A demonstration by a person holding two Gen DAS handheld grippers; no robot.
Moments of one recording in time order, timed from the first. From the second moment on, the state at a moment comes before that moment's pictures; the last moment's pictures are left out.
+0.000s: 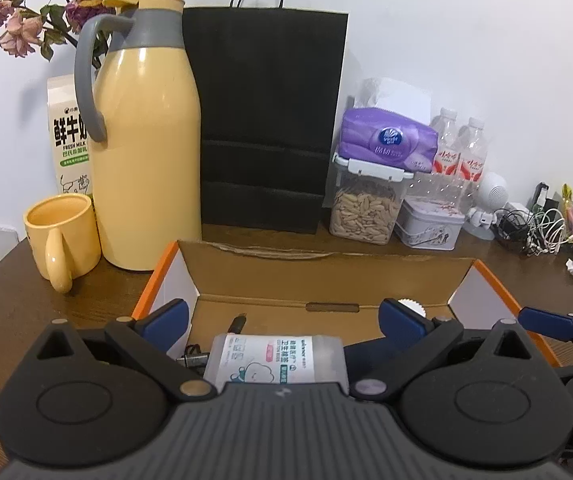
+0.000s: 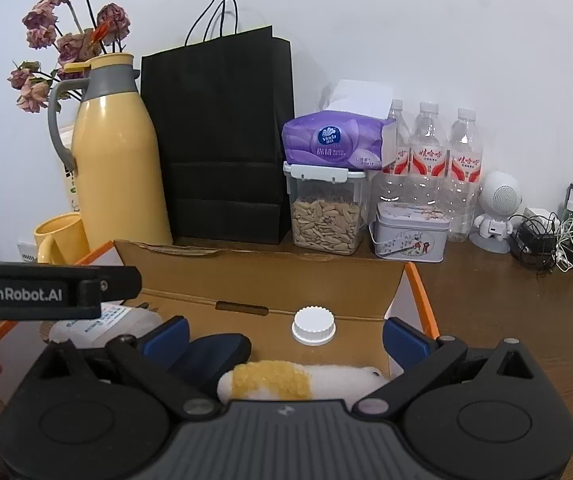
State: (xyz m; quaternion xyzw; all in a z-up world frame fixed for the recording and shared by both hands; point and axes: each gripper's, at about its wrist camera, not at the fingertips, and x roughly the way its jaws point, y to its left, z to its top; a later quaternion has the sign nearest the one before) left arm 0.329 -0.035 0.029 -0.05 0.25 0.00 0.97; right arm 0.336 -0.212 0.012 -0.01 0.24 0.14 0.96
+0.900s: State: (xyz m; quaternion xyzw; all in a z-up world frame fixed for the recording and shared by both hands) left arm 0.205 -0.017 0.089 -0.03 0.20 0.01 0.98; right arm 0.207 -0.217 0.062 -0.05 0.17 0.15 0.97
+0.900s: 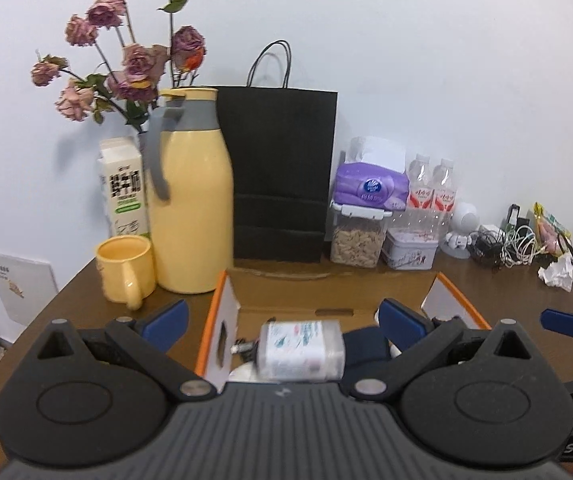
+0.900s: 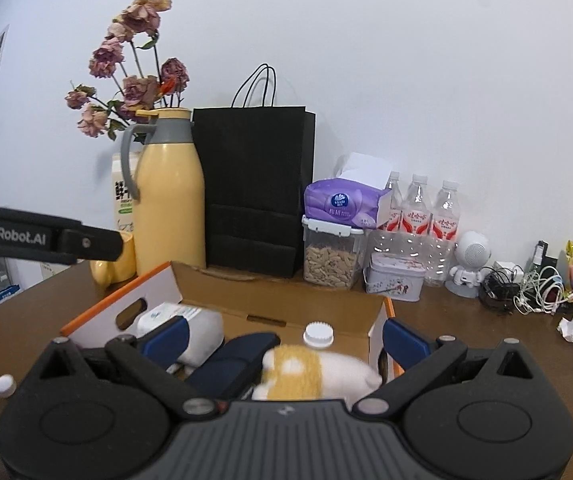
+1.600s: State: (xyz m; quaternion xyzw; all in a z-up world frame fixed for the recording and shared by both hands) left arm 0.103 0.027 0.036 -0.02 0.25 0.02 0.97; right arm 0.103 -0.230 0.010 -0.06 0.24 0.15 0.96
